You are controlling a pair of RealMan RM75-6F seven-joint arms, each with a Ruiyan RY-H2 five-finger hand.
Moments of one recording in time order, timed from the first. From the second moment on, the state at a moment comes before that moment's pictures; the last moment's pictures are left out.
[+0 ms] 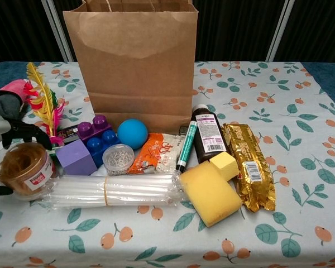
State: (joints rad) left arm -0.40 -1.39 0.10 -1.46 1.67 1.17 0.18; right arm 0.17 -0.87 0.10 -1.95 -1.39 1.35 0.02
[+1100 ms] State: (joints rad) left arm -0.46 -1.14 -0.19 -1.74 1.57 1.37 0.45; right arm 0.07 -1.08 0.03 -1.51 -1.43 1.38 0.21
